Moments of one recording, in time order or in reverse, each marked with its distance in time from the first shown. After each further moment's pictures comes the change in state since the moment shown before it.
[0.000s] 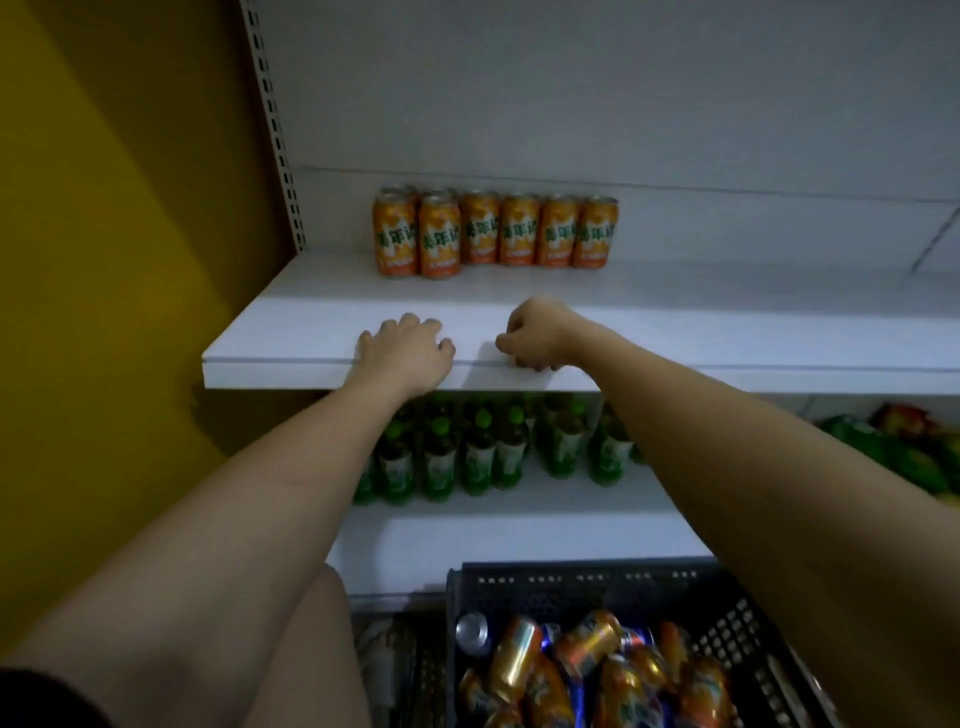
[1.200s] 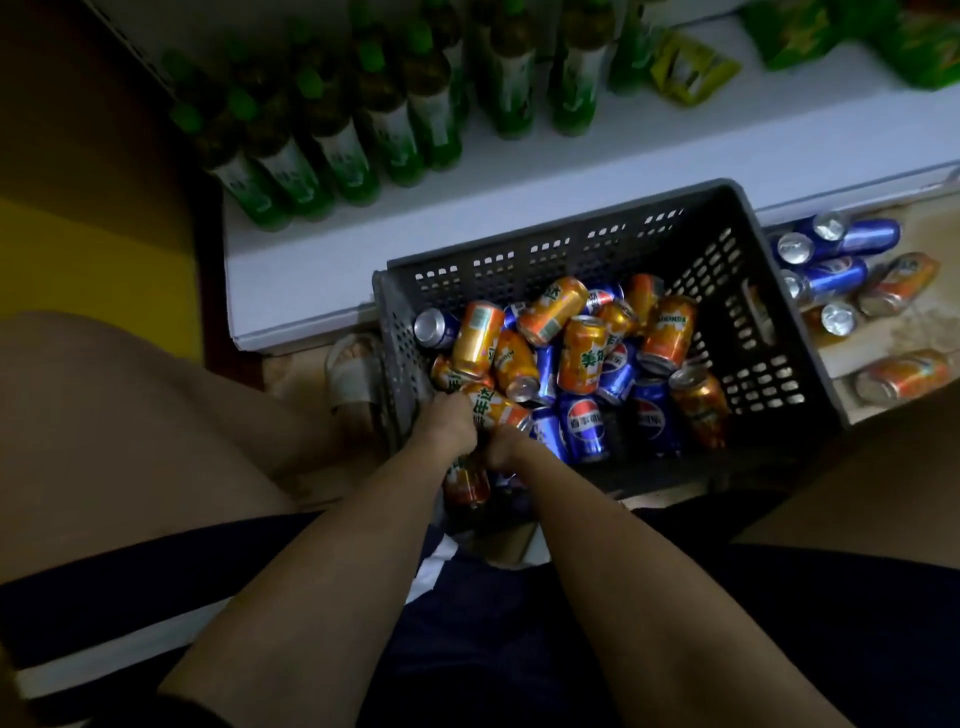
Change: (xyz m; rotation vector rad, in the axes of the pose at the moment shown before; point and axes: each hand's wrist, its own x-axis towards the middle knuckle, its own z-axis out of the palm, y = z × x) left_hand -0.237 0.023 0.360 0.024 -0.832 -0.100; right_hand -0.179 0.176 0.447 0.397 -0.780 0.455
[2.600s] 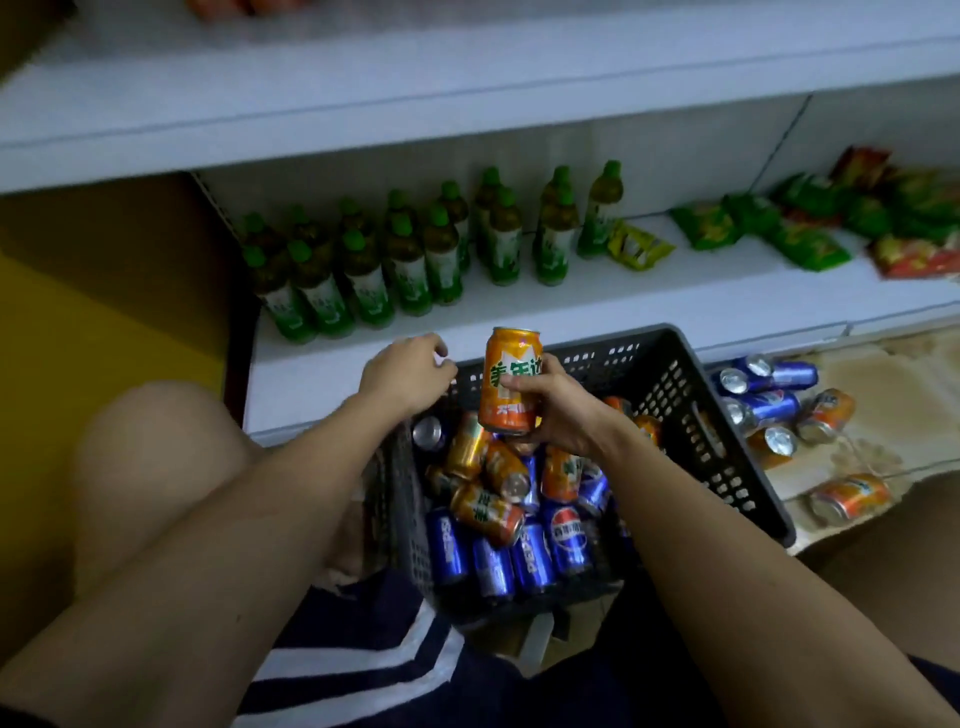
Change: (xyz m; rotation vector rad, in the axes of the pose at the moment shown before) left_hand -0.049 0.017 -0.182 -0.088 0.568 0.251; right_hand -0.136 -0.042 -0.160 1.083 0.169 -0.446
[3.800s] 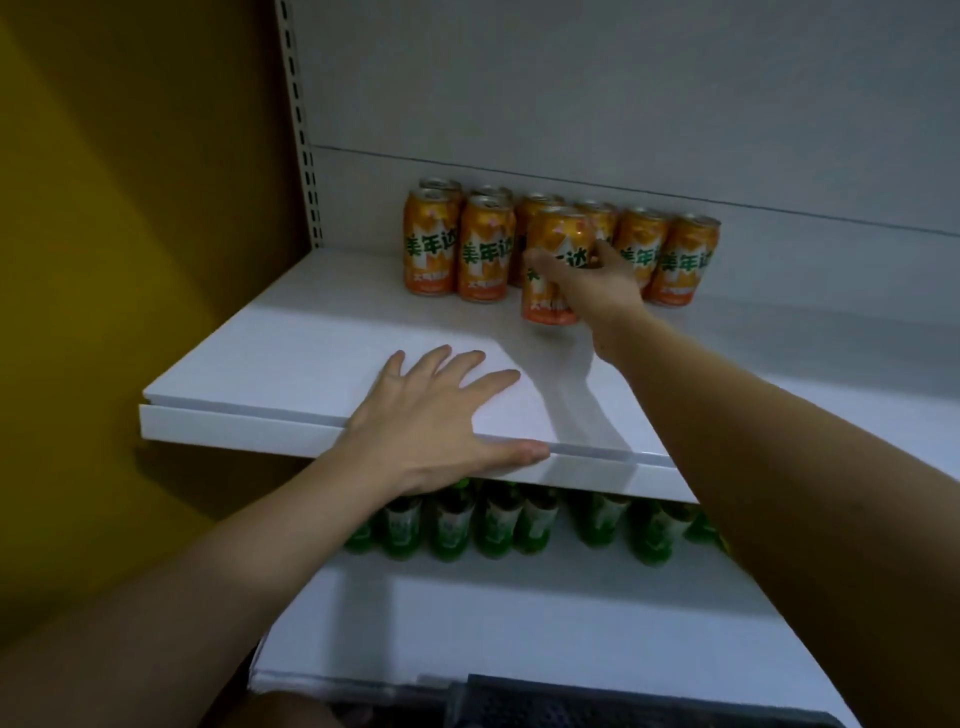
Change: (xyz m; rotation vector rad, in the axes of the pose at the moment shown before) left_hand 0.100 -0.049 -0.231 0.293 0.206 0.138; right_hand 0.142 -0.350 0.211 -0.483 0.282 -0.779
